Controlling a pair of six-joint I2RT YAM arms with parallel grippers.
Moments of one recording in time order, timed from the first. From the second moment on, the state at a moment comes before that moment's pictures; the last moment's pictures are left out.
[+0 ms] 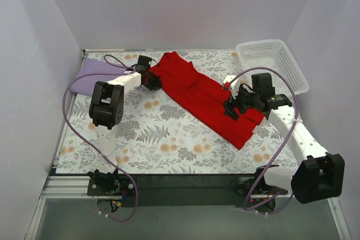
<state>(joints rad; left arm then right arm) -0.27 2.19 1.57 -0.34 0.05 -1.17 0.24 1.20 0.95 -0.59 -0.56 -0.66</state>
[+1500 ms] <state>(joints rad) -0.01 0.79 0.62 -0.15 0.47 -0.57 0.86 1.39 0.69 -0.44 -0.15 -0.69</state>
